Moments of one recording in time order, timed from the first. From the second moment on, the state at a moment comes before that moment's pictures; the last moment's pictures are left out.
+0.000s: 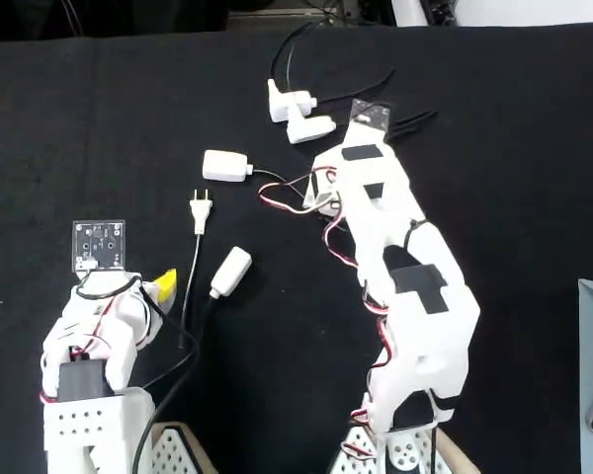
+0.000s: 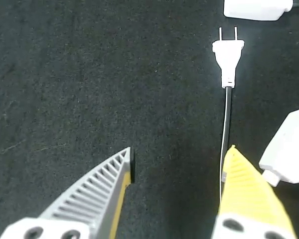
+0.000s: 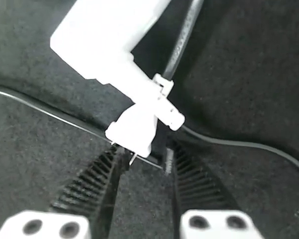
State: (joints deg) left arm -12.0 -90.4 87.3 54.6 -6.3; right arm -10.0 24.1 5.9 57.5 -26.1
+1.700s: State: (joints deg) left arm -12.0 -90.4 87.3 54.6 -6.3; right arm -8.5 21.9 1.7 66.0 -27.5
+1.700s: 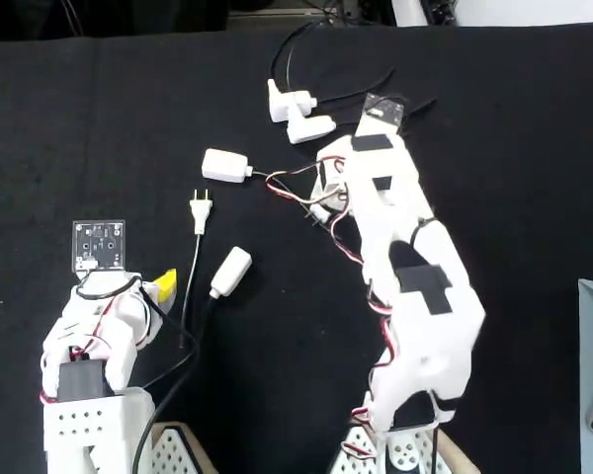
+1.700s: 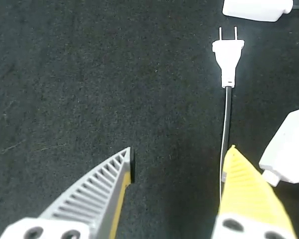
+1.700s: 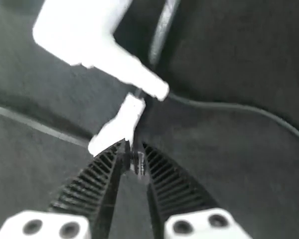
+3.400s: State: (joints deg) left arm -12.0 -90.4 88.8 53.1 -6.3; right arm -12.3 20.9 -12.4 92.4 -21.5
